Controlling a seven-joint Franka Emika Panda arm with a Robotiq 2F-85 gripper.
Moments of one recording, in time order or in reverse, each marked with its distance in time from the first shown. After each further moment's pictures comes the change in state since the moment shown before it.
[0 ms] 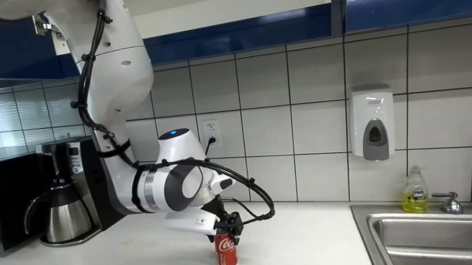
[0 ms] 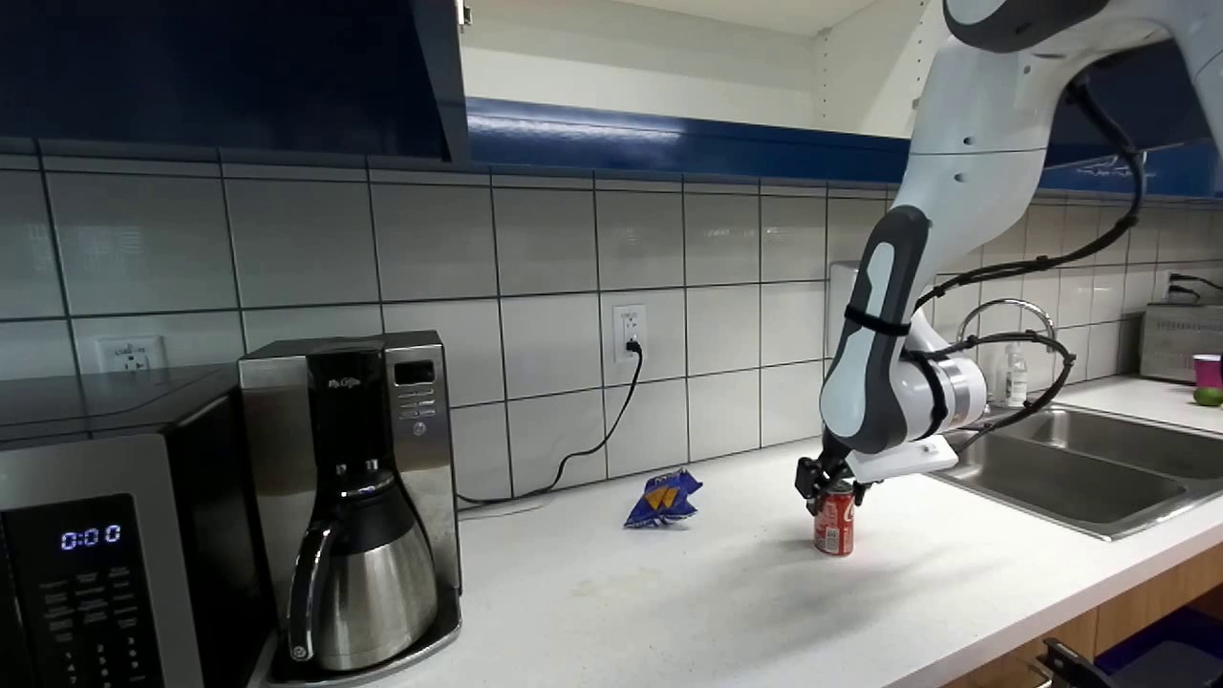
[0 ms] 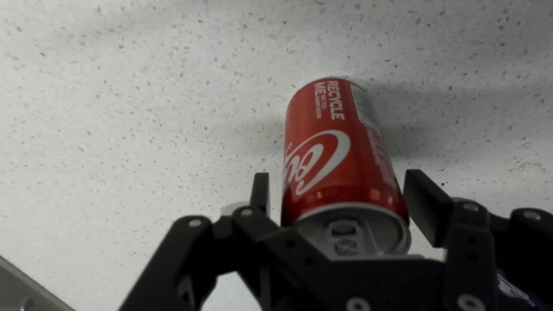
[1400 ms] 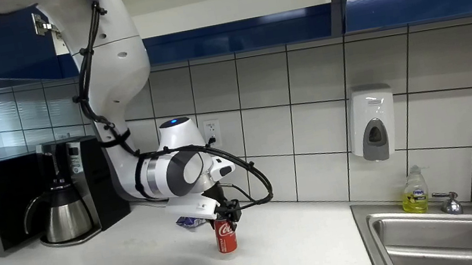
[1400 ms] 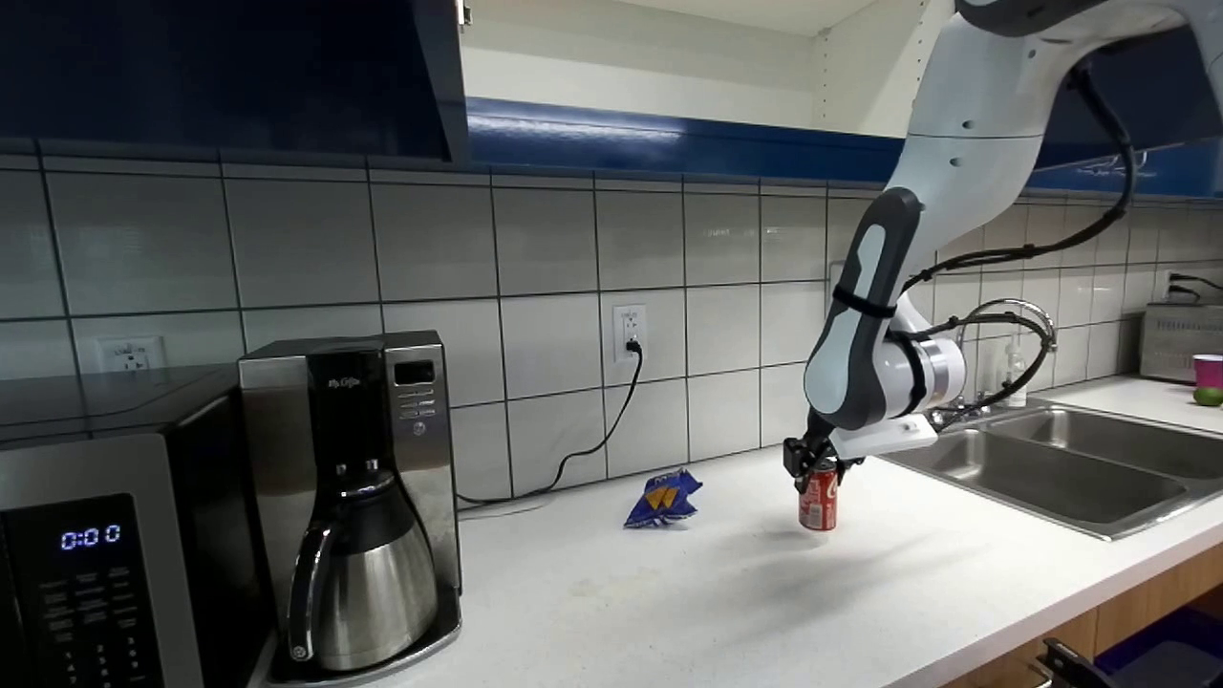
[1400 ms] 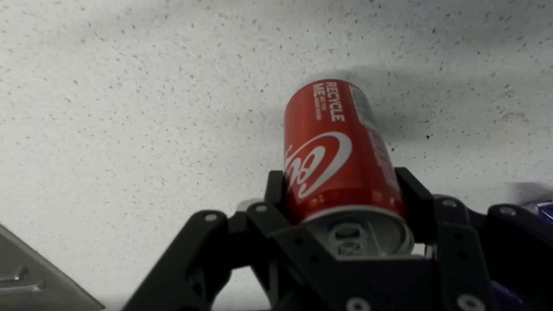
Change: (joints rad) arm 0.020 -0.038 0.002 0.048 0.013 -0.060 0.000
